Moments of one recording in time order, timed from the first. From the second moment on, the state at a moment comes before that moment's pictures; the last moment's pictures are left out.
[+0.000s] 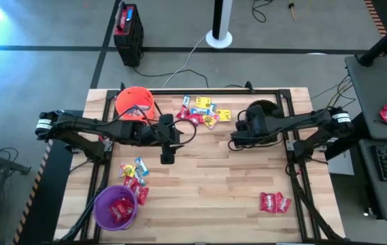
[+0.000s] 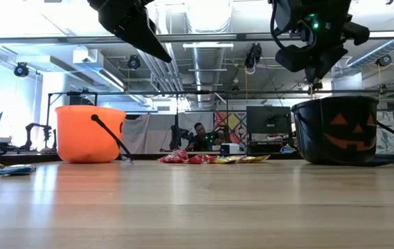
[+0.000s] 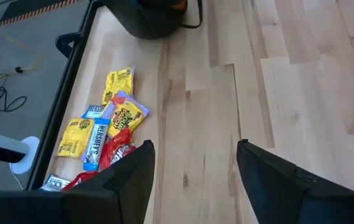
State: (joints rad) left arm -0.06 1.35 1.05 -0.43 -0.29 0.14; right arm 0.01 1.51 1.20 -1.54 0.87 1.40
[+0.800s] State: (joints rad) left arm -0.24 0.92 1.05 -1.16 -0.32 -0.47; right arm 0.07 1.87 1.16 0.63 0.13 -0.14
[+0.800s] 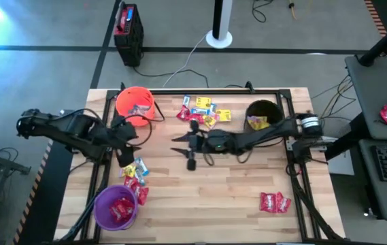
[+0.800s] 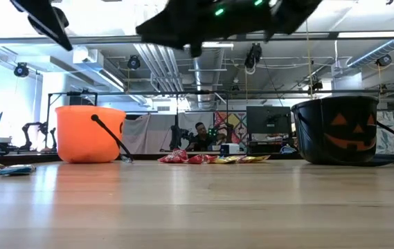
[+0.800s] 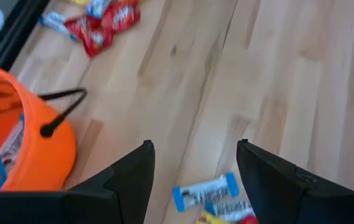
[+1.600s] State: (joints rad) left arm -0.24 1.44 0.99 -1.23 -0.14 -0.51; right arm 0.07 1.74 1.10 0.39 0.24 -0.10
